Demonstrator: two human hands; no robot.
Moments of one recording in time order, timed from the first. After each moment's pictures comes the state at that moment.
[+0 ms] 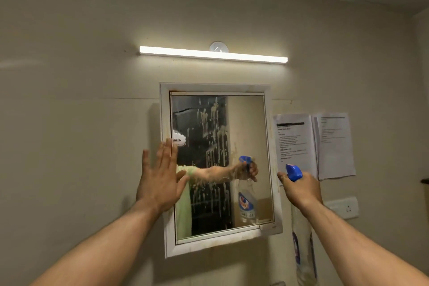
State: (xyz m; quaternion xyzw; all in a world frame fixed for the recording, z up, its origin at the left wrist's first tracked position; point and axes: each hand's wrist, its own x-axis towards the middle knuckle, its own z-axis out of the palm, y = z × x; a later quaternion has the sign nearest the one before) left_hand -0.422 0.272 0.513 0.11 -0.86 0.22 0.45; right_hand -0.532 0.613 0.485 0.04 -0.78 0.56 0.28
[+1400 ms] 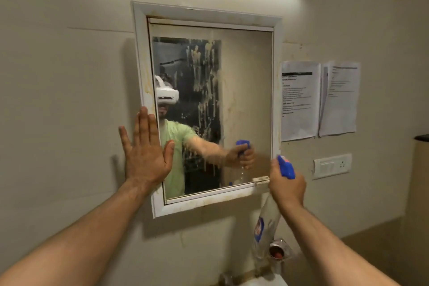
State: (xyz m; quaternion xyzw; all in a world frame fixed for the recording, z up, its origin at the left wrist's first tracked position) left_hand -0.503 0.228 0.439 0.07 -0.81 0.09 0.58; right_hand -0.551 0.557 0.380 -0.03 -0.67 0.68 0.28
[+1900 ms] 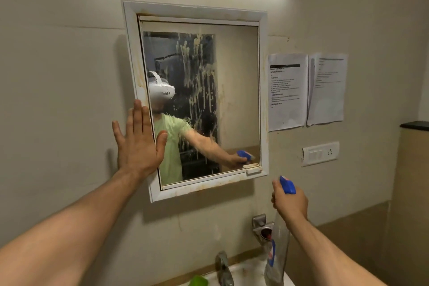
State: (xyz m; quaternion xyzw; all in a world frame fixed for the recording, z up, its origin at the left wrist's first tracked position) left_hand -0.477 0.243 0.443 0.09 -0.84 0.06 0.53; right_hand -0.548 0.610 0.298 -0.07 -0.73 0.67 0.16
